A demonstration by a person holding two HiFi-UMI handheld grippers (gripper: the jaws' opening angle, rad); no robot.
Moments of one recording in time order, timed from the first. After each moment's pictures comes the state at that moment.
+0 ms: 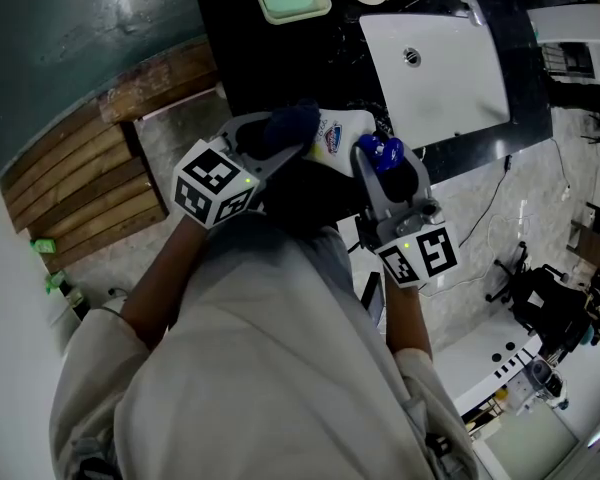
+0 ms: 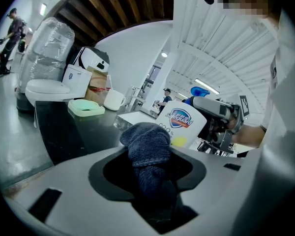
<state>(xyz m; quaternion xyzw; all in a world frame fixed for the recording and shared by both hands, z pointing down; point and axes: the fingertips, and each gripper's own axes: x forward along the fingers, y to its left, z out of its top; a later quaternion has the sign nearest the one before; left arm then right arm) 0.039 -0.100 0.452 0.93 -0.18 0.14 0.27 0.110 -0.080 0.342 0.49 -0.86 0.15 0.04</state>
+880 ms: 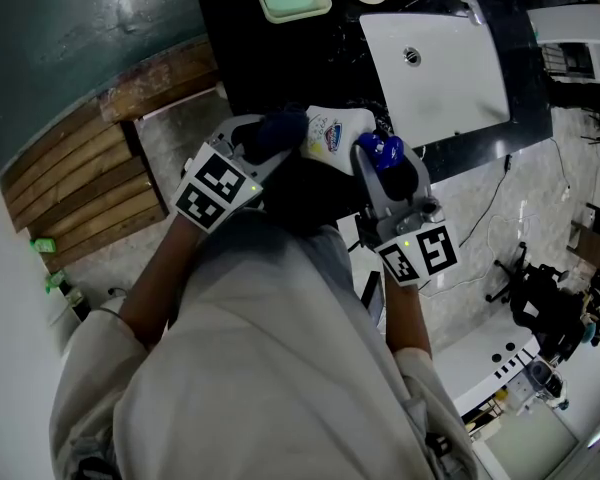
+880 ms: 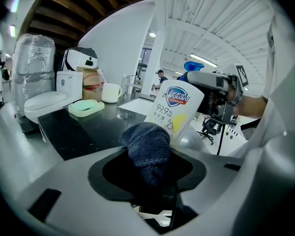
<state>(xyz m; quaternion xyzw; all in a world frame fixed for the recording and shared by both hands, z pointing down) 0.024 -0.090 0.473 0.93 -0.18 0.26 0.18 0.110 -0.080 0.343 0.49 -0.86 0.15 0.04</state>
